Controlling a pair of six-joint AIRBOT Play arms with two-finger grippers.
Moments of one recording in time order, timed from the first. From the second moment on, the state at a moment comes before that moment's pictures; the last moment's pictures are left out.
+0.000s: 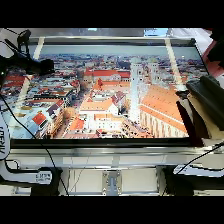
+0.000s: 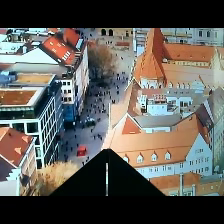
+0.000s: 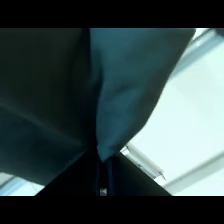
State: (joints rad) left arm 0.10 -1.50 1.70 1.21 -1.26 -1.44; right arm -0.79 -1.43 1.57 -1.74 1.82 1.50
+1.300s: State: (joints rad) left arm -0.16 -1.50 1.70 1.09 -1.15 -1.38; right arm -0.14 -1.22 1.38 -1.01 1.00 1.21
